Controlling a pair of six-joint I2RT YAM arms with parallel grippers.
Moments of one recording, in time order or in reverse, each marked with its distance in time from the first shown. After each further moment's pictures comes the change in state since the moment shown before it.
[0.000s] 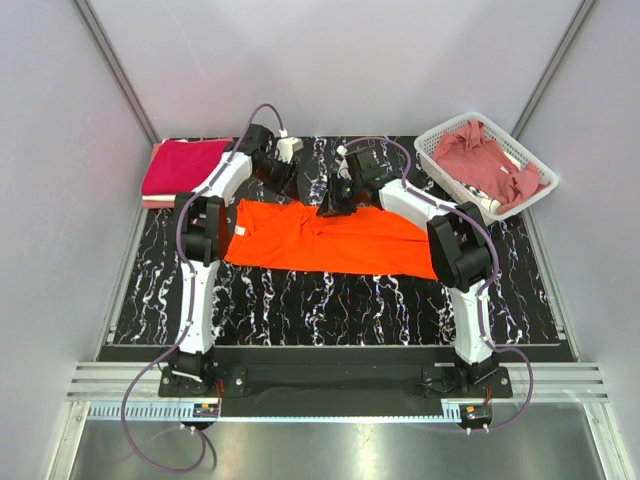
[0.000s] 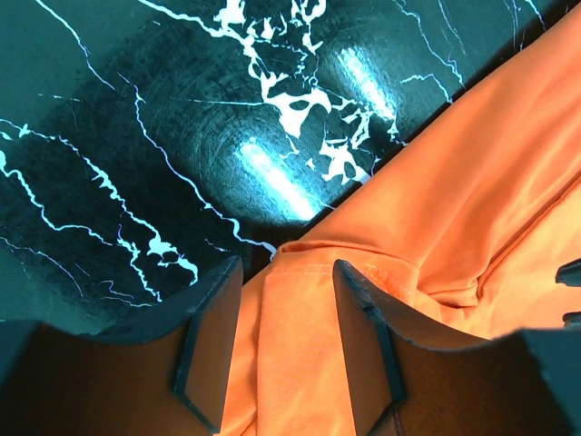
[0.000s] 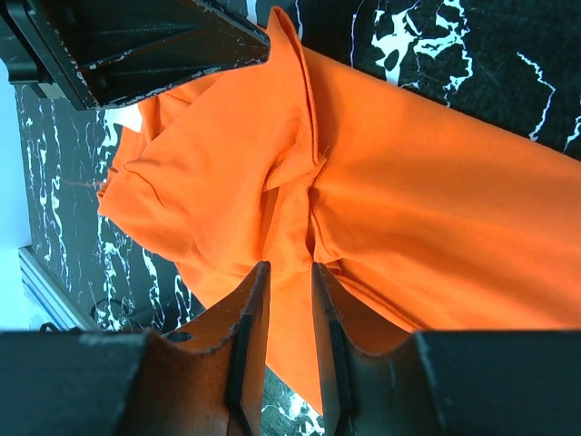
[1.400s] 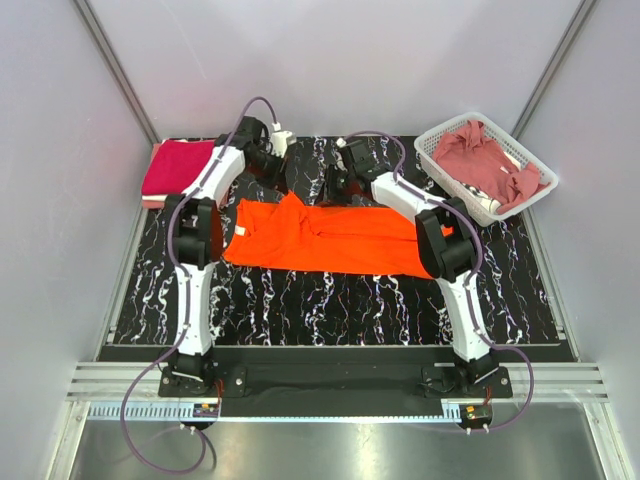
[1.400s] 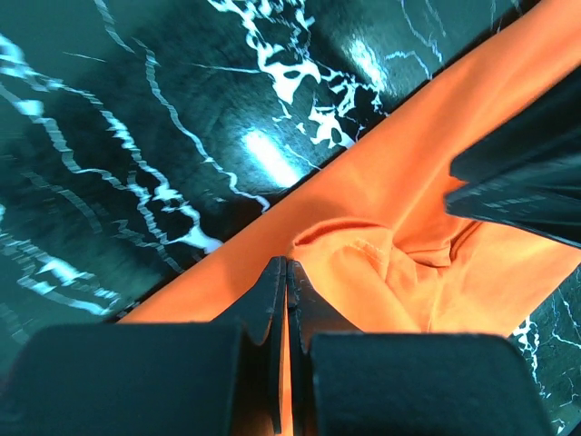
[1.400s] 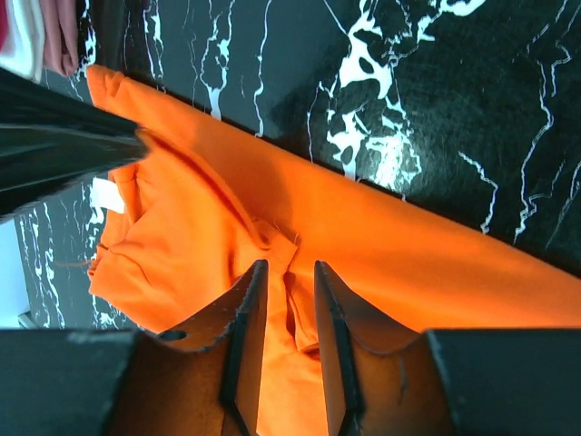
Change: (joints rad) left arm 0.012 -0.072 0.000 -0.092 -0.030 0.005; right arm -0.008 0.149 0.198 -0.033 0.086 0.064
